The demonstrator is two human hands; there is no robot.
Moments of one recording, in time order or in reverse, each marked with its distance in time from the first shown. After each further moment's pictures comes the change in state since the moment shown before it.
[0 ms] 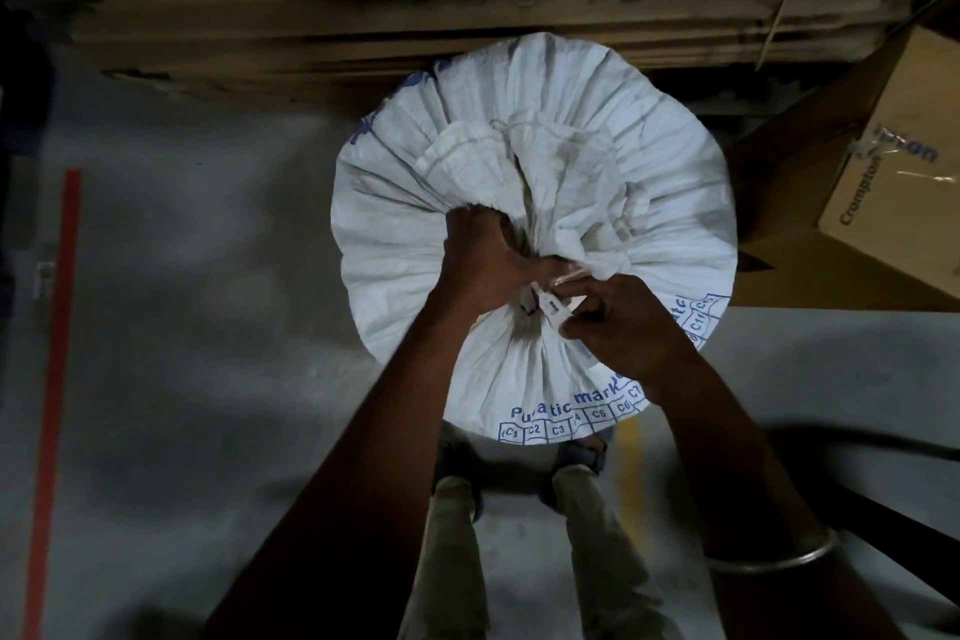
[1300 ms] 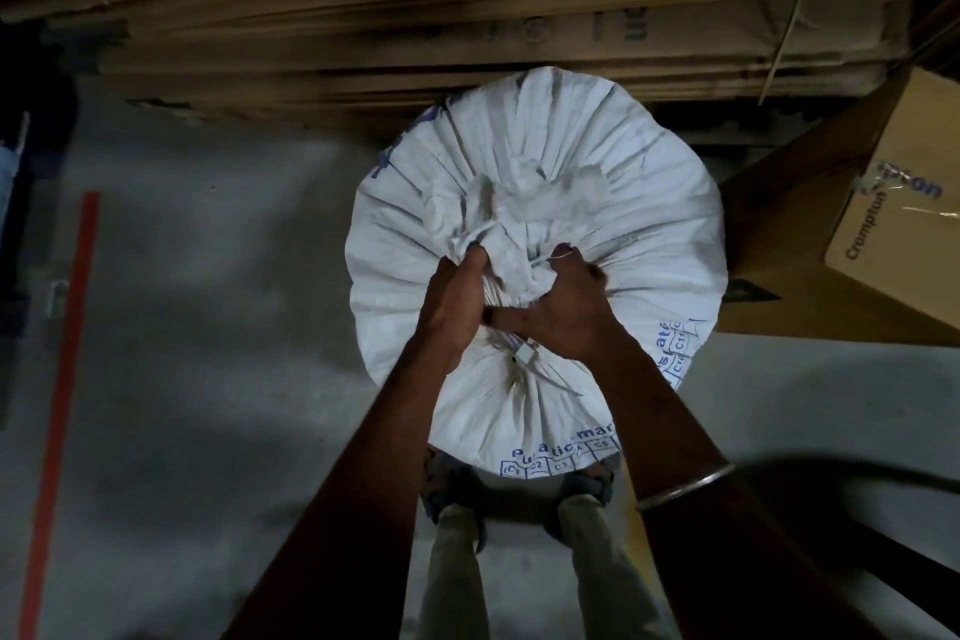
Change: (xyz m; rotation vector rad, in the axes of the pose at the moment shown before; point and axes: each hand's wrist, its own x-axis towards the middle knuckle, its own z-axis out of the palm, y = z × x) left_hand -0.014 0.003 -0.021 -0.601 0.031 -0.420; right_hand 0.039 -0.049 0.028 0.037 0.087 -0.218
